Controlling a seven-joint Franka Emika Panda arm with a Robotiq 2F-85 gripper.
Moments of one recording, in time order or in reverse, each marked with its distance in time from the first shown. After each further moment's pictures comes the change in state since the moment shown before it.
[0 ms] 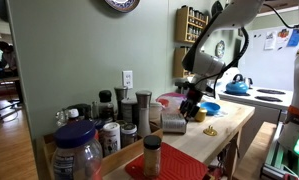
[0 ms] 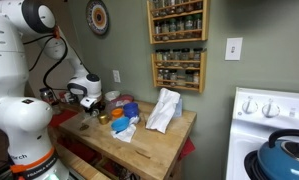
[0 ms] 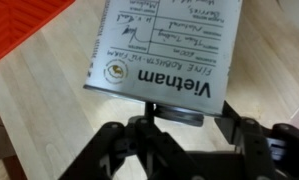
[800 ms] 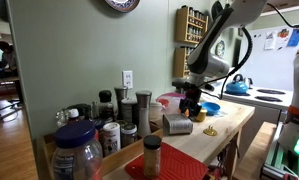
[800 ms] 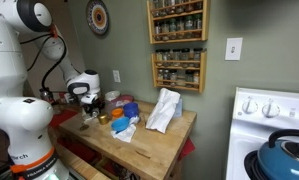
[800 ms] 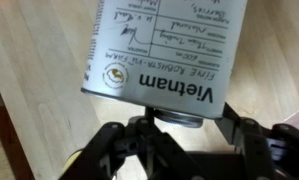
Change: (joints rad) arm 0.042 -0.036 -0.037 -0.051 -0.541 0.037 0.338
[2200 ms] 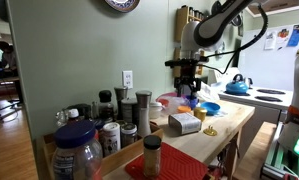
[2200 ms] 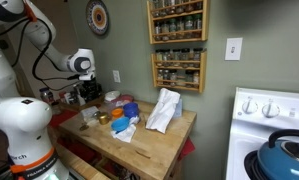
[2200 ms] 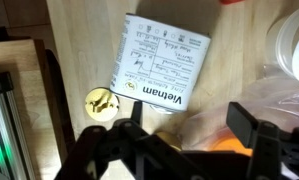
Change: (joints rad) arm -0.057 -0.250 -0.010 0.120 -0.730 -0.472 0.402
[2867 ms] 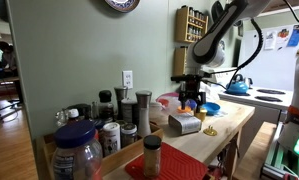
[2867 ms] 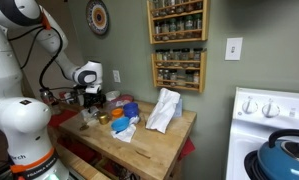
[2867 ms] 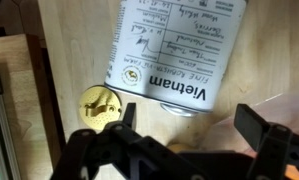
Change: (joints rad) arm -0.047 0.132 -0.017 -0.081 0.205 0.153 -0.221
